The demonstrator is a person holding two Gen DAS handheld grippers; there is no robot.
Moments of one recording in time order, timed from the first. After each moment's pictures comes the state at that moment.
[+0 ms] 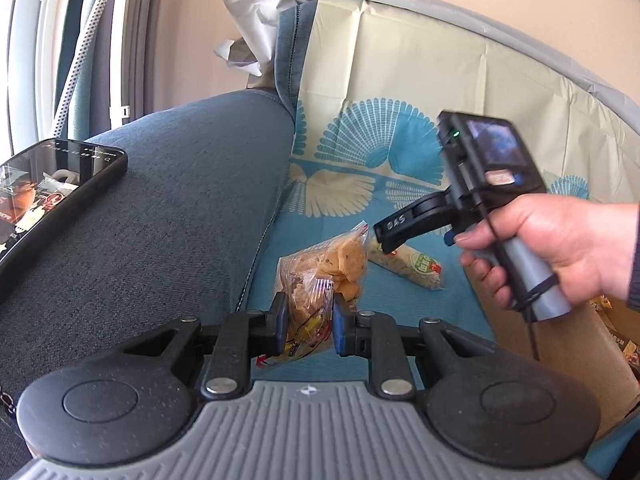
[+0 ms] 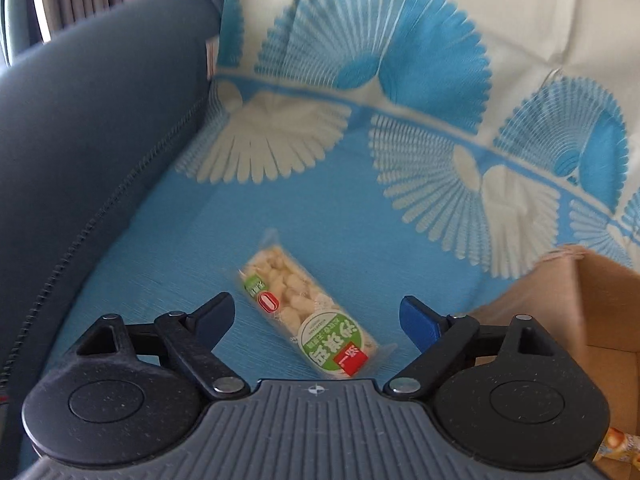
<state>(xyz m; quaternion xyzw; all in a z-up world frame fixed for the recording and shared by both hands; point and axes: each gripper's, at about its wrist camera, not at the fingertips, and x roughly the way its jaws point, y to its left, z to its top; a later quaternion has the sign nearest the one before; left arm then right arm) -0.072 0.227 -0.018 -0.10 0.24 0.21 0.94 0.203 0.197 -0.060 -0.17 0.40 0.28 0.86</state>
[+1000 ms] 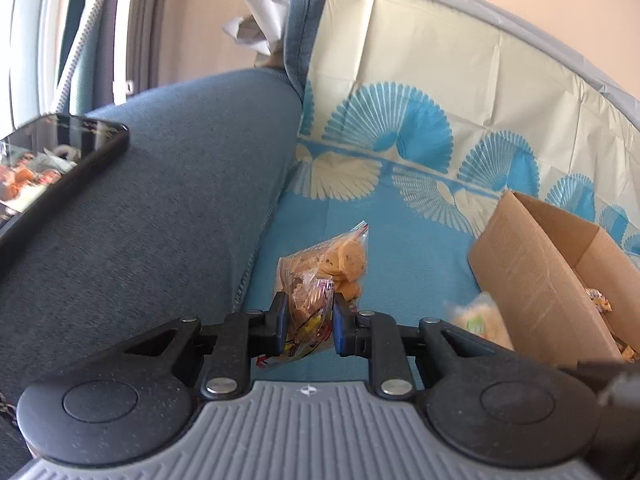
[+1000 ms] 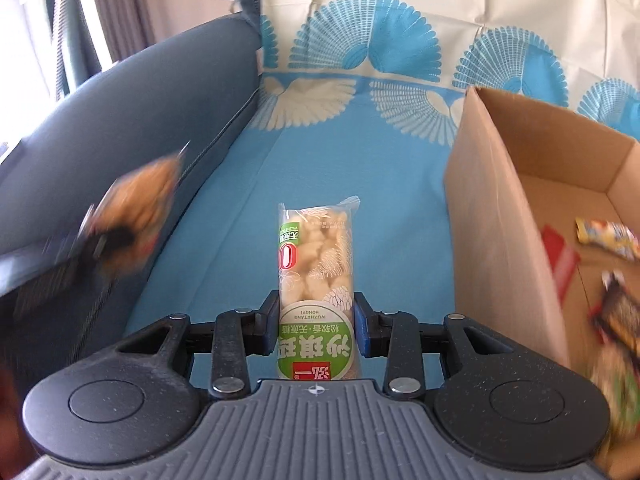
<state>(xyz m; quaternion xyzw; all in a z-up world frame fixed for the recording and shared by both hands) -0.065 0.234 -0.019 -0.13 0.28 0.21 0.93 0.001 0.086 -0.044 -0.07 0.38 0.29 0.88</state>
